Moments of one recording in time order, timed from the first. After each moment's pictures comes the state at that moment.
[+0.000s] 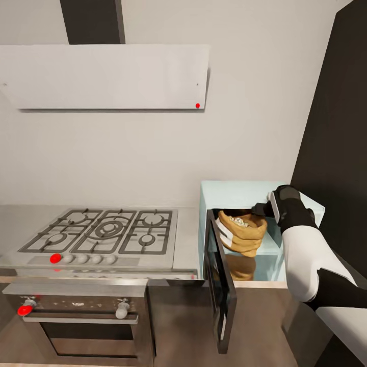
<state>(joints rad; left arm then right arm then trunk) -0.01 0.02 0.01 -0.04 0.25 -0.05 0.00 -1.18 -0.03 -0.37 -0.72 0.40 1.04 0.07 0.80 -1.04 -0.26</state>
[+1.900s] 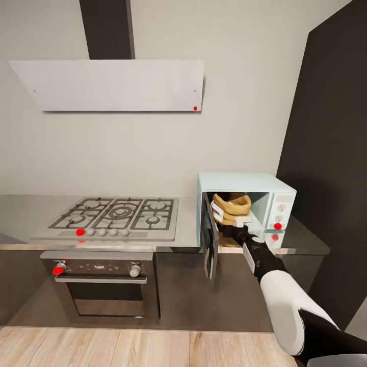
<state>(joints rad) -0.01 0.02 0.01 -0.04 0.25 -0.05 0.00 -0.92 0.09 -0.38 -0.51 0.31 0.05 0.25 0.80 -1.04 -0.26</state>
